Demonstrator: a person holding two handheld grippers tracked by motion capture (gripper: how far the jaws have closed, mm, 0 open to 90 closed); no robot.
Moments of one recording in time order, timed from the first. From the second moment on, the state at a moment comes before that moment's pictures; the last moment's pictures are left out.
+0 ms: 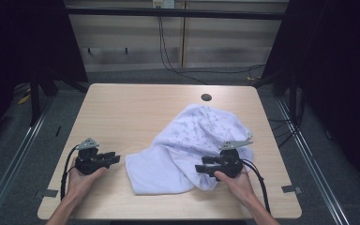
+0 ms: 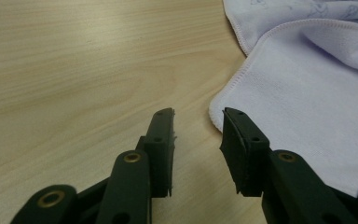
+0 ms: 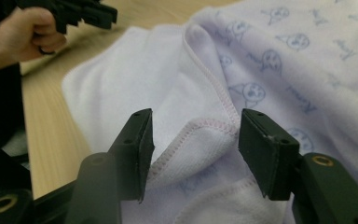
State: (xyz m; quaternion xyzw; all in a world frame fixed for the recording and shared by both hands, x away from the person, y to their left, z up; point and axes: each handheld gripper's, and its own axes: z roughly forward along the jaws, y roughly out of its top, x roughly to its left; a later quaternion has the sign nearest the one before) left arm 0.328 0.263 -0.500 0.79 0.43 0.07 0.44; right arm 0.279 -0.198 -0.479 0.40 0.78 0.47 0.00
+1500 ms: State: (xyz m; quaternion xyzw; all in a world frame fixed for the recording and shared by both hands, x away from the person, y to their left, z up) left arm 0.321 0.242 -0.400 0.76 0.31 0.06 0.57; right arm 0.284 -0.278 -0.382 0.42 0.70 0.57 0.12
